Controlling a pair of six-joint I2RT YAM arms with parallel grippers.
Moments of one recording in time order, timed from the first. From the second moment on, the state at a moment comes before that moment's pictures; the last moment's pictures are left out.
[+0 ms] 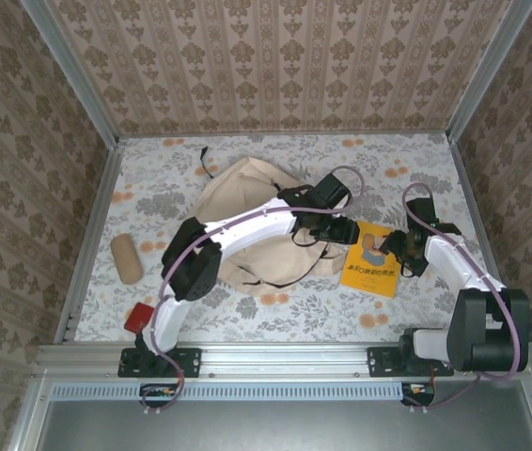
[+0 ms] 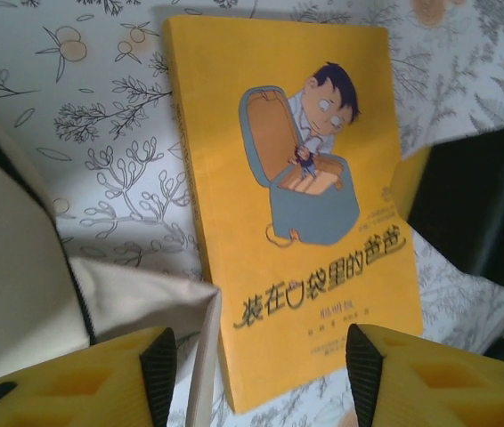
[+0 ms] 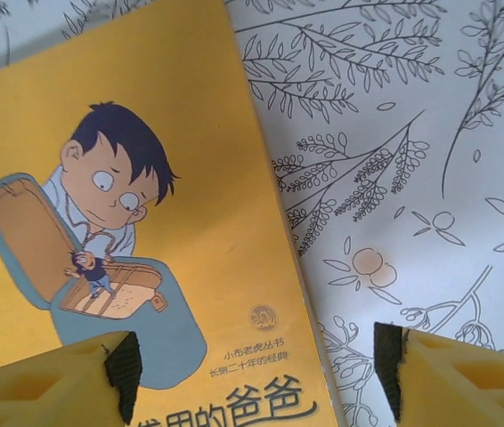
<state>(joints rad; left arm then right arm) -1.01 2.16 1.84 -0.65 0.27 -0.64 -0.08 1.30 0.74 -0.72 0.01 0.60</state>
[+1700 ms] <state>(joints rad) -1.00 2.45 2.04 -0.65 0.33 -0.78 0.00 1.35 0.86 -0.85 0.01 0.53</state>
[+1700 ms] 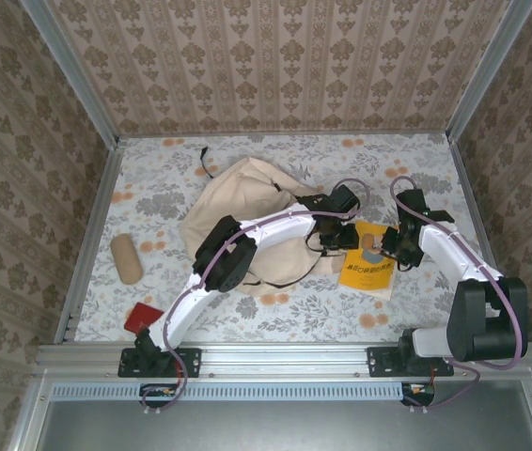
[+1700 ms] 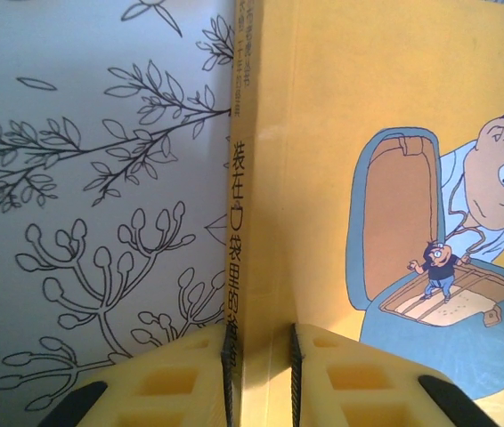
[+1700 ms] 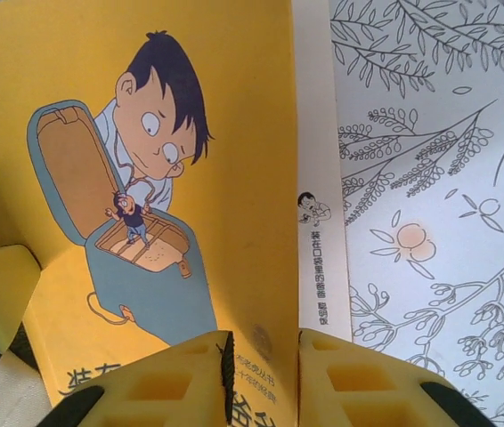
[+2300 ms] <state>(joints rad) -0.91 2.18 1.87 -0.57 0.38 -0.70 0.02 1.16 0.90 -0.86 -0.09 0.54</state>
